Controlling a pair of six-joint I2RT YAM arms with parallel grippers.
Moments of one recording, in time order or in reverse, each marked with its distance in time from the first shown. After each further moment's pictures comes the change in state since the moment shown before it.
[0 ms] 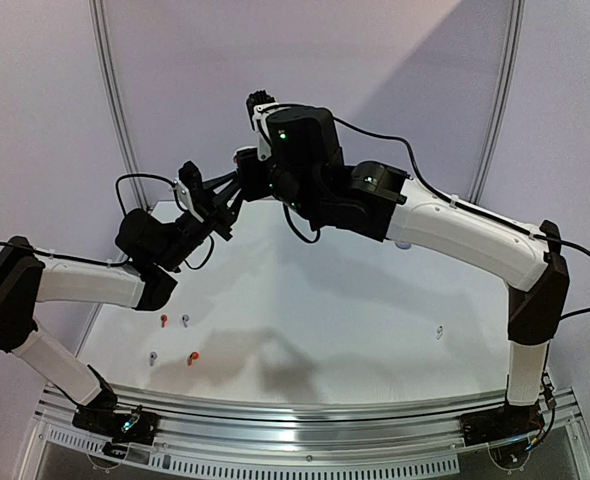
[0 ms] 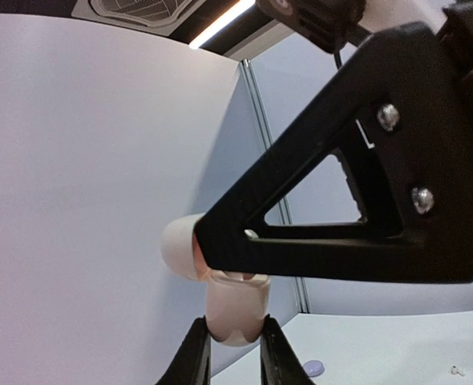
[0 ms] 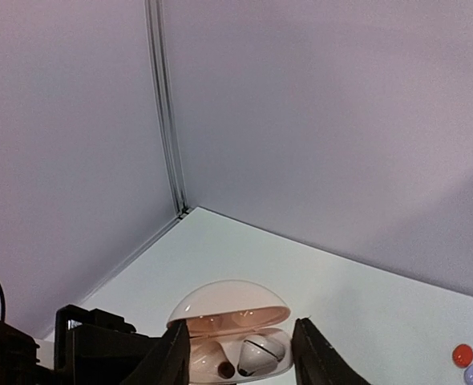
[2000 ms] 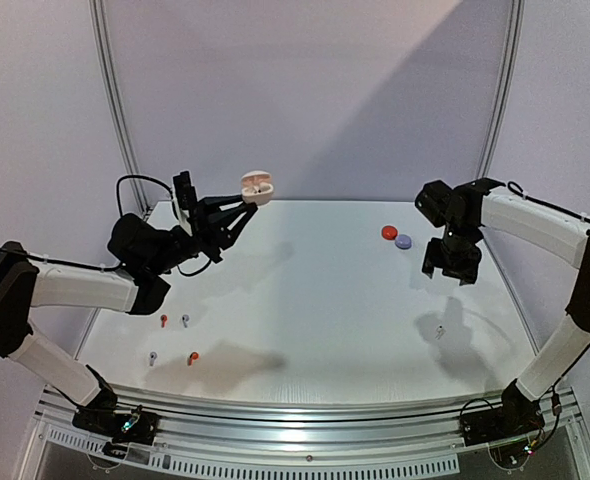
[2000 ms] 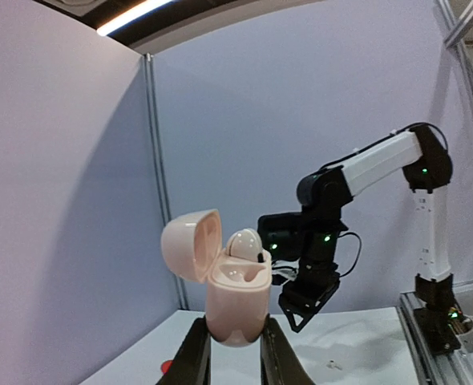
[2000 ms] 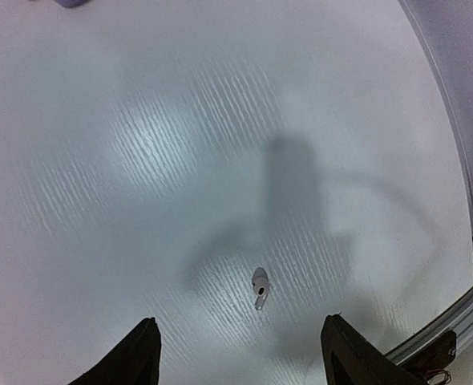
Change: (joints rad) left arm 0.030 -0.042 -0.053 0.017 0.345 -0.264; right arm -0.665 -0.386 -0.755 -0.884 -0.306 0.734
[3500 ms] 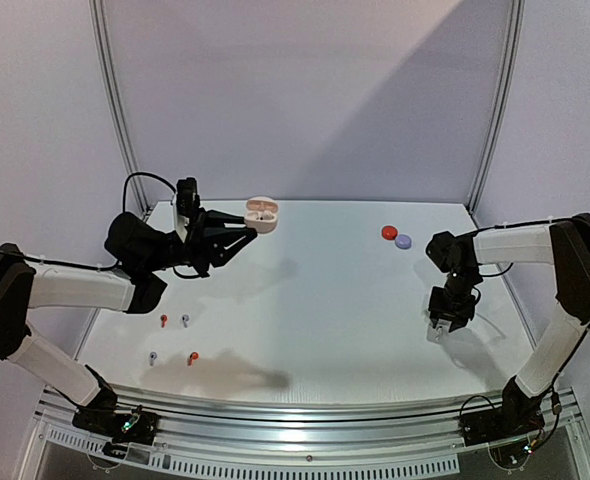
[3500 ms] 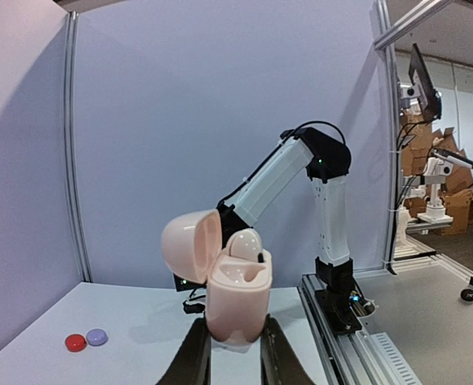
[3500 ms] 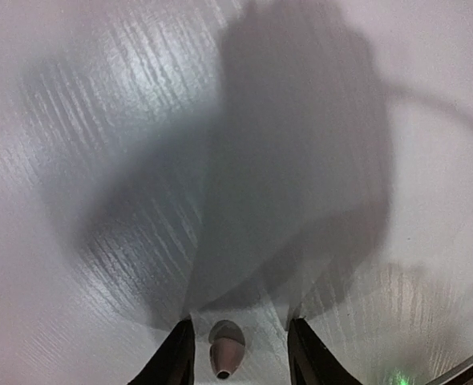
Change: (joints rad) left arm 0.027 -0.017 -0.007 -0.020 0.314 -0.220; right arm -0.147 0.087 -0.395 0.307 -0.248 -0.141
